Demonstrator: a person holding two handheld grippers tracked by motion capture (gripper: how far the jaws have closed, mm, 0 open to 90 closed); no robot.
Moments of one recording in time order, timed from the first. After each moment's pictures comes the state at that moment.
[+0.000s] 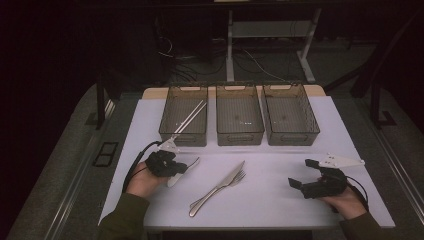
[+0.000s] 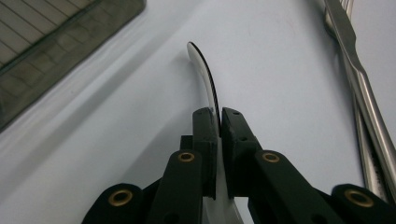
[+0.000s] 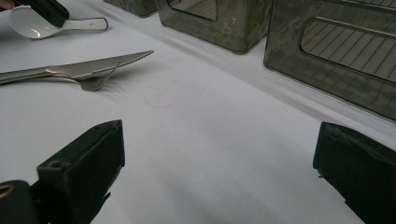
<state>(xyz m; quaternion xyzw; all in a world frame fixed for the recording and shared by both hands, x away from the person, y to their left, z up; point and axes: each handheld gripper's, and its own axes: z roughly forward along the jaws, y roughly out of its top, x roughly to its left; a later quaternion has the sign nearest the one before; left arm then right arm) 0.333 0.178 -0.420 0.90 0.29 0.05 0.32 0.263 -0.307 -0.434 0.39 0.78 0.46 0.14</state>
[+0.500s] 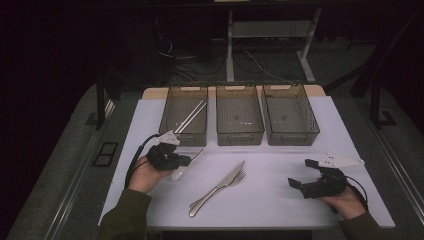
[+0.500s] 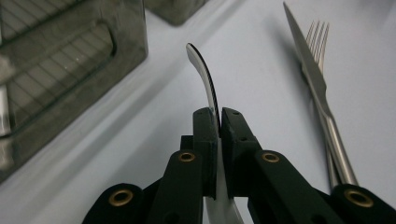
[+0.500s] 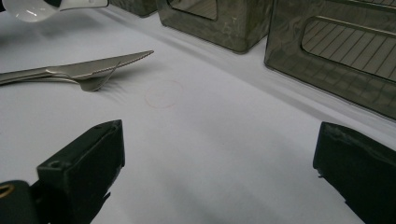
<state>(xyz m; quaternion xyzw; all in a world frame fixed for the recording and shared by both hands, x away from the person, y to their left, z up) 0.341 0.168 -0.396 0.89 0.29 0.05 0.36 0.263 -0.306 -0.434 0.39 0.78 0.46 0.14</state>
